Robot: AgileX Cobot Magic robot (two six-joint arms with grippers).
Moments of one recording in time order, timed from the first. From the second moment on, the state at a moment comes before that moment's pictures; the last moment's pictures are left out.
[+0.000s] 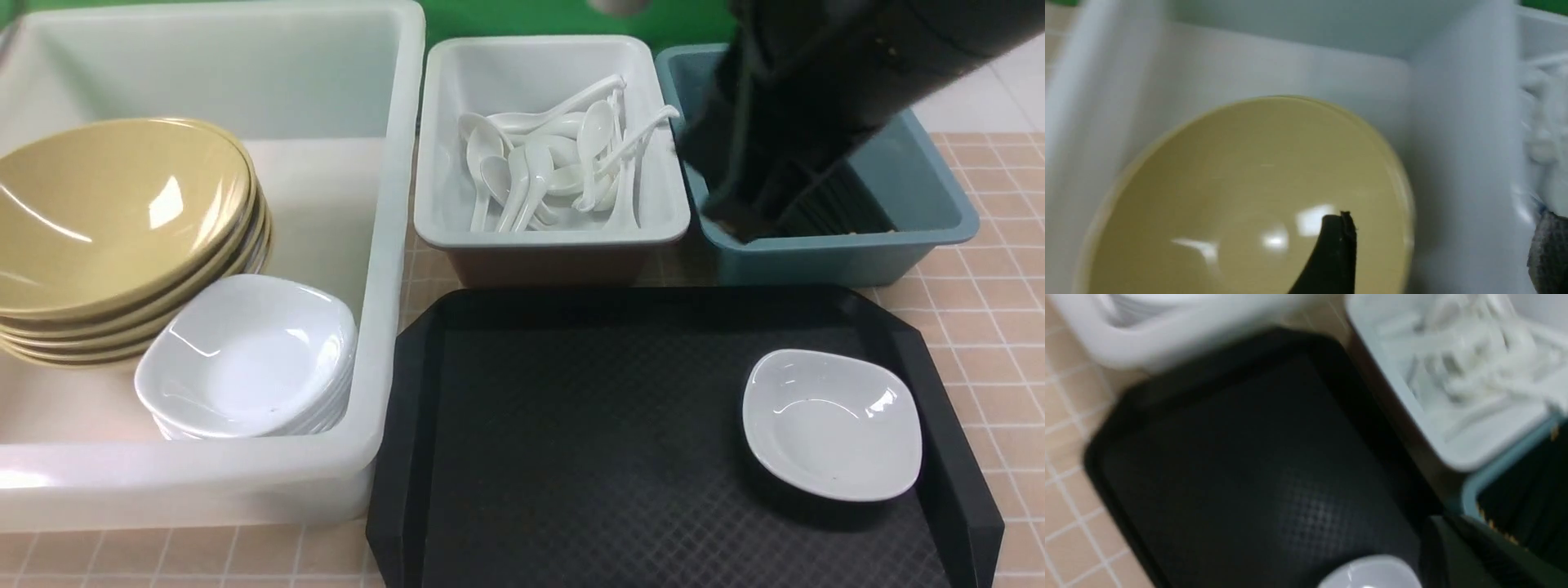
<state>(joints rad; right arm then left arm) 0.69 1.44 -1.63 -0.13 1.20 -0.22 0.26 1.54 -1.70 -0.44 1.17 0.28</state>
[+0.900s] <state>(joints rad) 0.44 0.81 -0.99 -0.14 1.25 -0.08 -0.80 2.28 -1.90 -0.35 0.82 0.16</state>
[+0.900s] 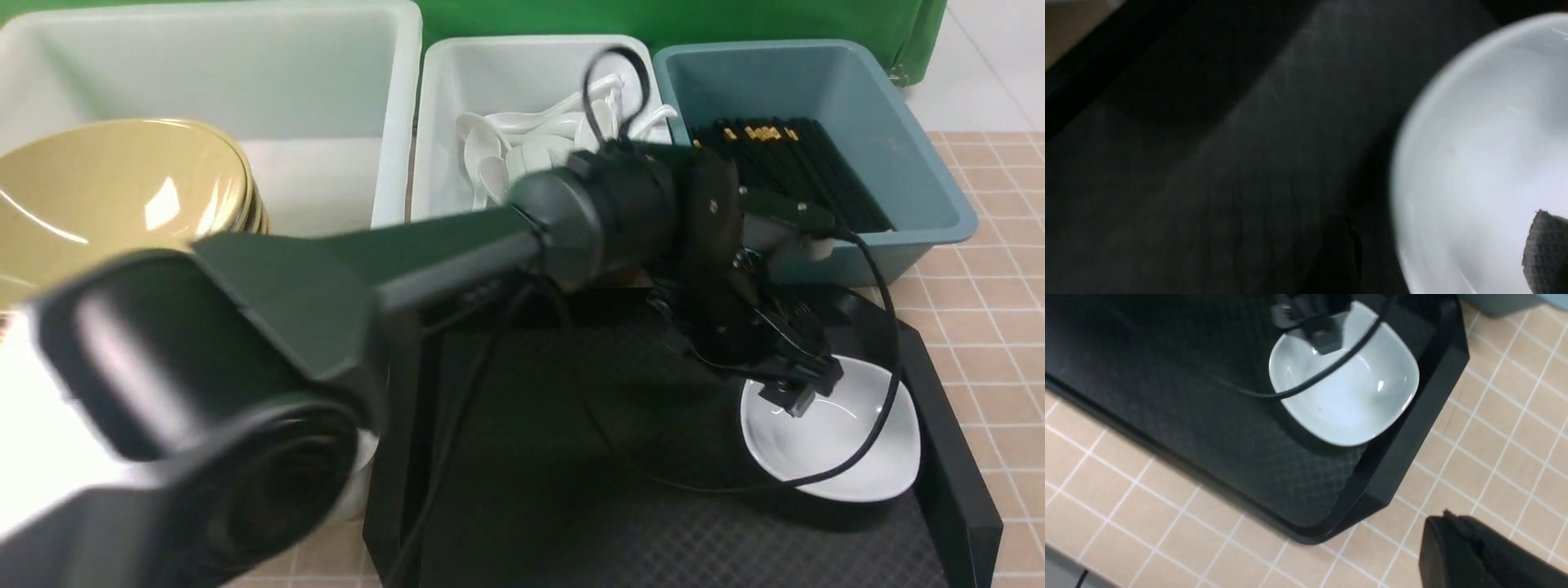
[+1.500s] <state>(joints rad) 0.44 0.84 -1.07 0.01 1.22 -0.21 -0.79 2.26 -2.19 -0.14 1.17 0.14</state>
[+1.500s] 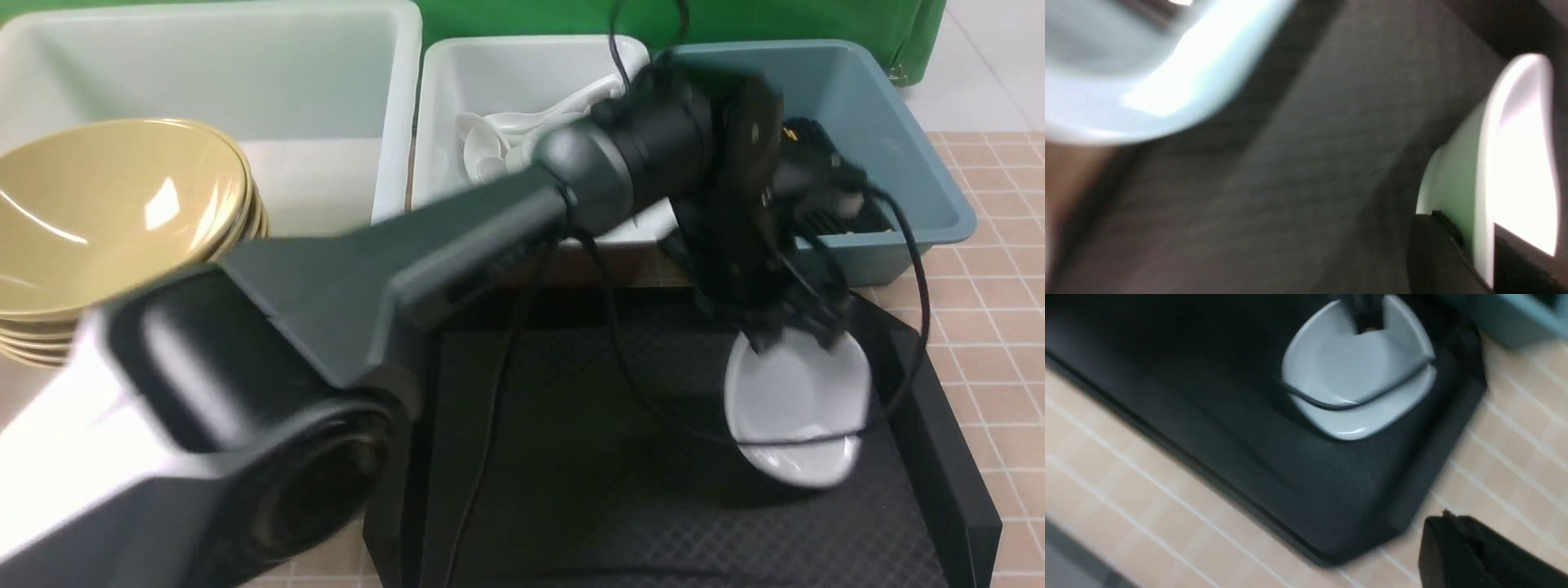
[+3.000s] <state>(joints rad) 0.85 1.38 -1.47 0.17 1.03 -0.40 0.05 1.41 -1.34 -0.19 1.17 0.46</state>
